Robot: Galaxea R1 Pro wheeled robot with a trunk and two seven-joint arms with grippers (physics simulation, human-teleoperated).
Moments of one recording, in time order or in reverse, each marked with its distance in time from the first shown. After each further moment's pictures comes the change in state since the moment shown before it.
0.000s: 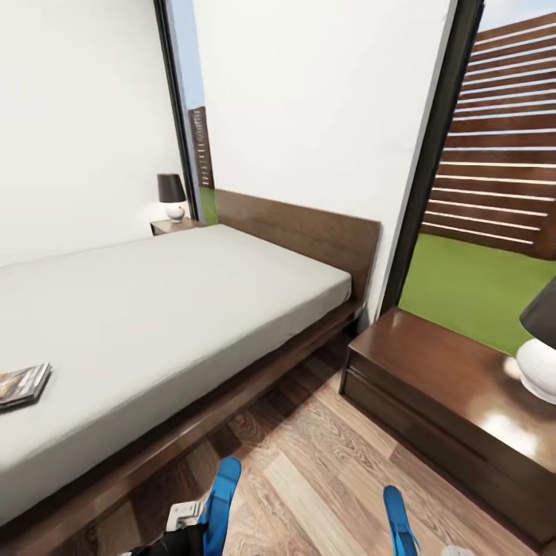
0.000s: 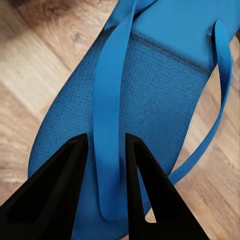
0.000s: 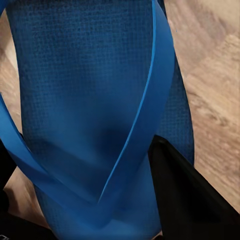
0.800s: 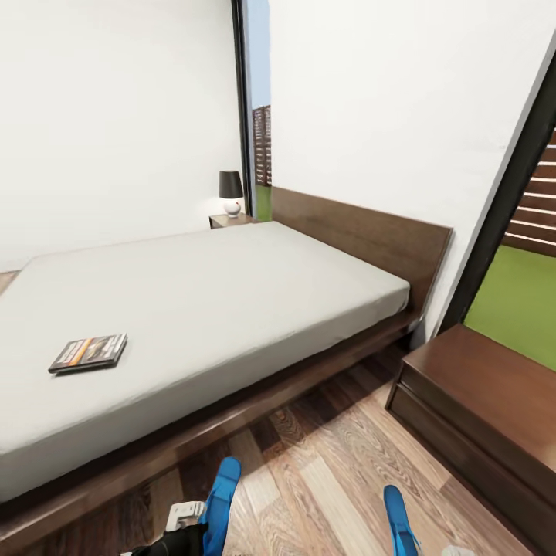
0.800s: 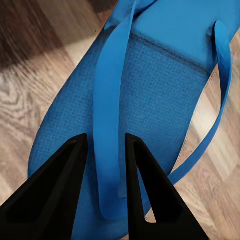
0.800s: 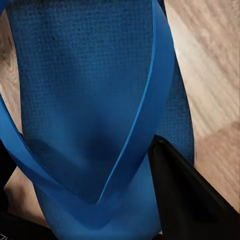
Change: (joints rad) left arm 0.000 0.000 -0.001 0.000 0.000 0.000 0.000; right arm 0.000 0.000 0.000 -0.002 0.000 0.000 0.000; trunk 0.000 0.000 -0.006
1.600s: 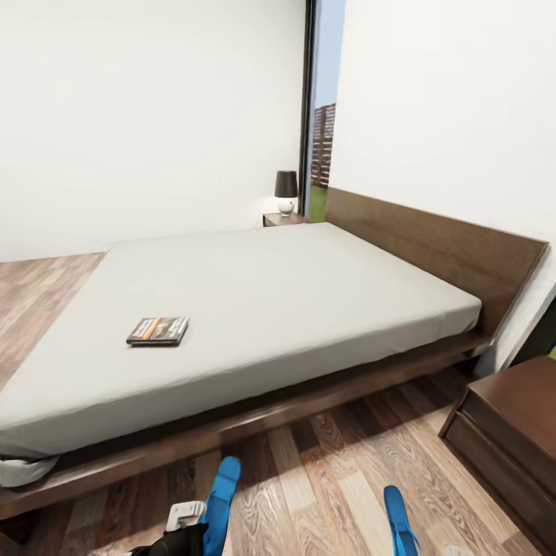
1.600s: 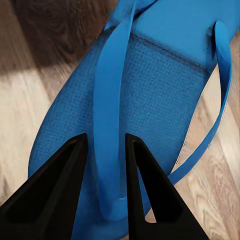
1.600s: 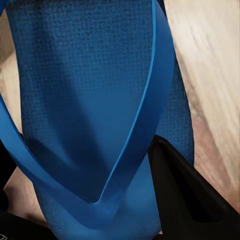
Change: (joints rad) left arm 0.000 0.000 0.000 0.000 0.000 0.000 0.000; right arm 0.000 0.000 0.000 0.000 0.000 0.000 0.000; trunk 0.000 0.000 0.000
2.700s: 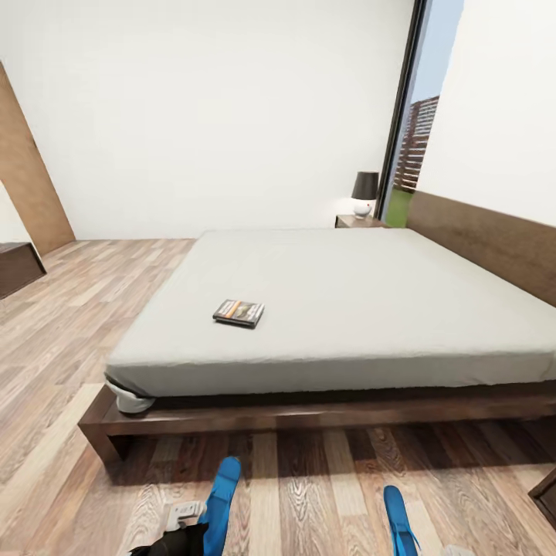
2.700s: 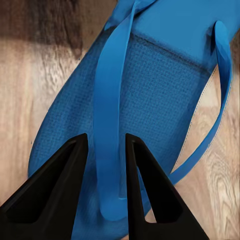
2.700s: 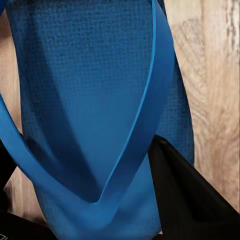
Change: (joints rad) left arm 0.000 0.000 0.001 0.000 0.000 0.002 0.000; right arm 0.000 0.000 0.000 0.000 0.000 0.000 0.000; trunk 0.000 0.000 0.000
